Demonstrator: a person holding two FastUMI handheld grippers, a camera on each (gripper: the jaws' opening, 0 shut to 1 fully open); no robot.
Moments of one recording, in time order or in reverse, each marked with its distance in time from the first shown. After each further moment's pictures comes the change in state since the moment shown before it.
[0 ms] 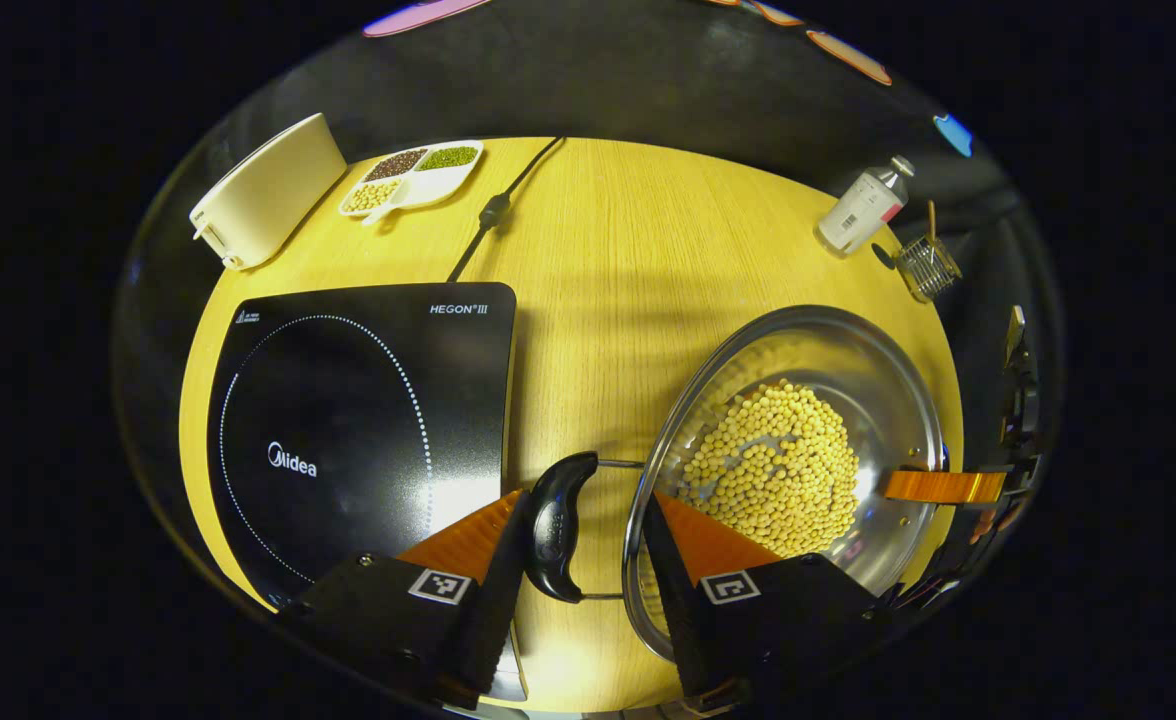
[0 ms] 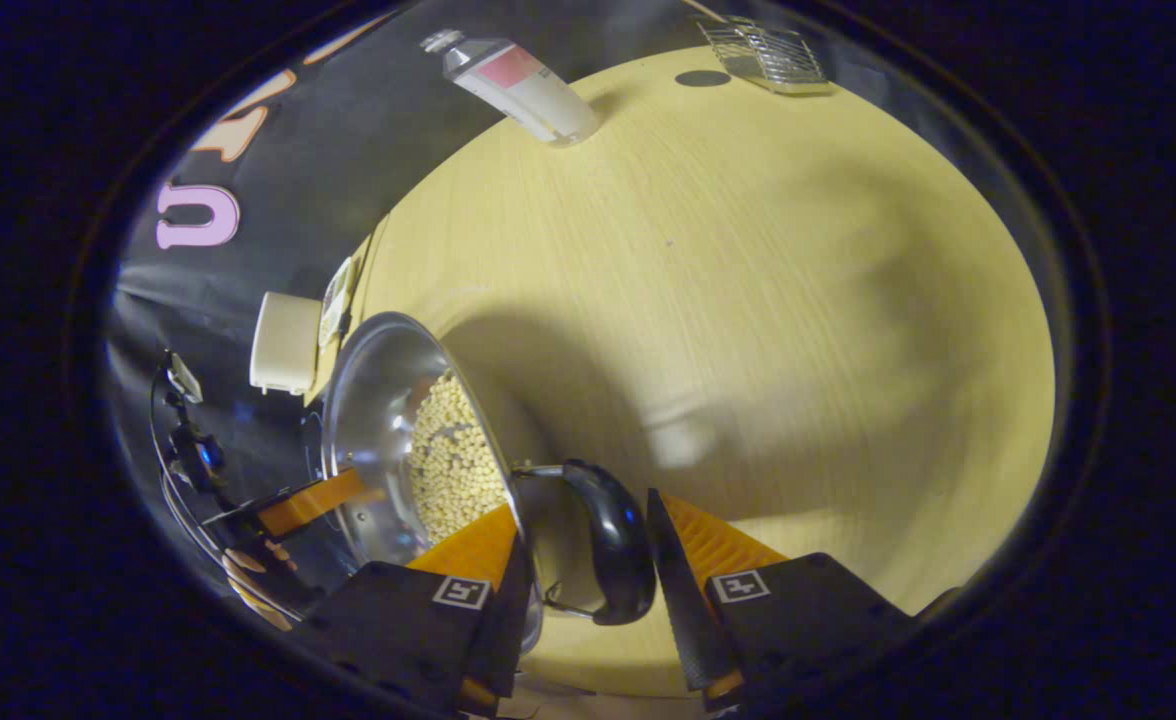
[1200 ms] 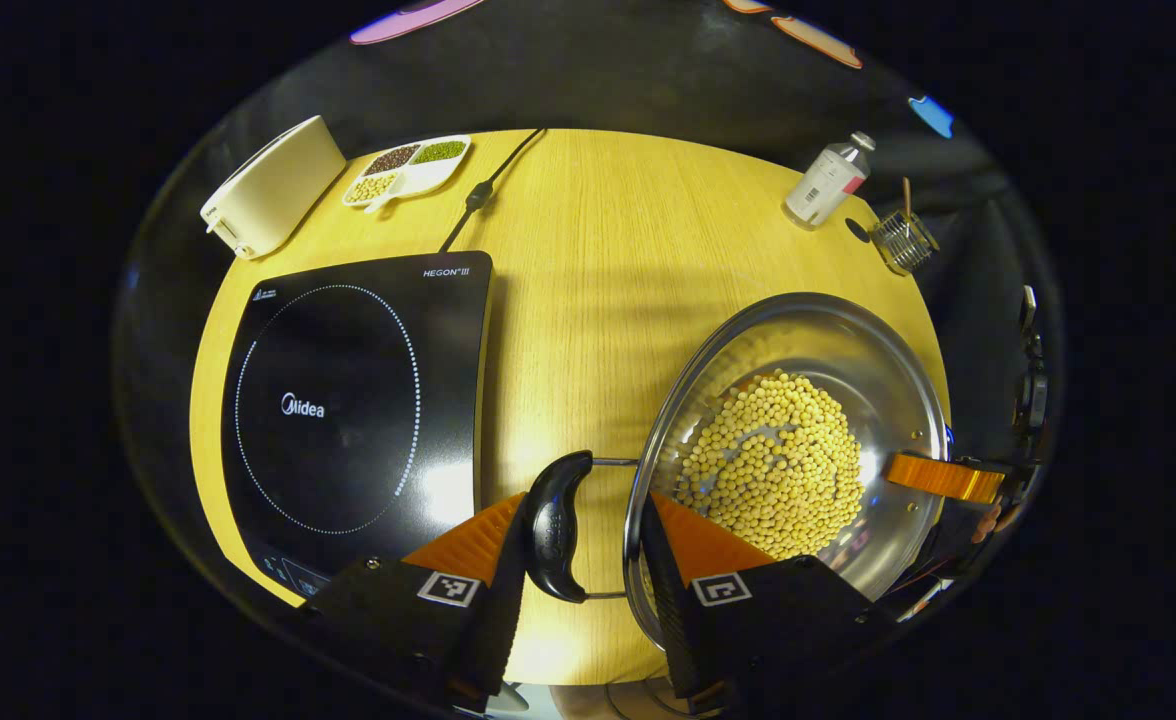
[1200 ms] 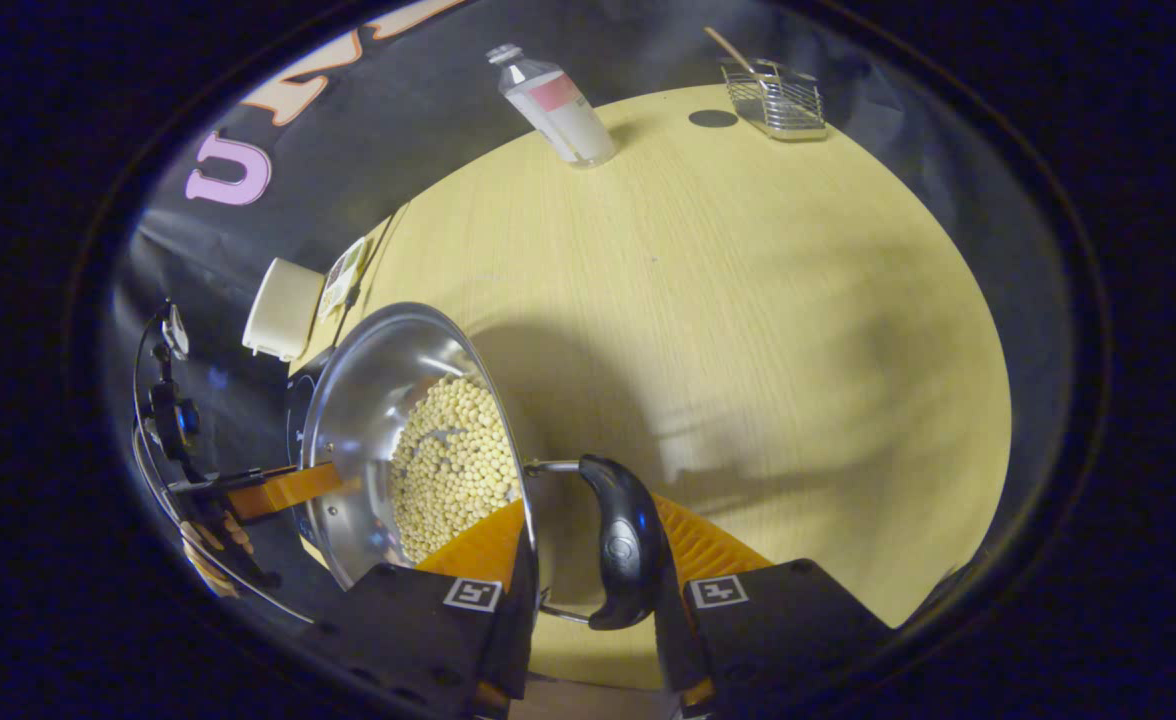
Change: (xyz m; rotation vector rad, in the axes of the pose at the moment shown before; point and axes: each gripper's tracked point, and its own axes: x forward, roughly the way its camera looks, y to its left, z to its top) left arm 0.000 -0.004 -0.007 0.013 0.020 -0.013; right arm -0.047 -0.019 -0.016 -0.128 -0.079 -0.076
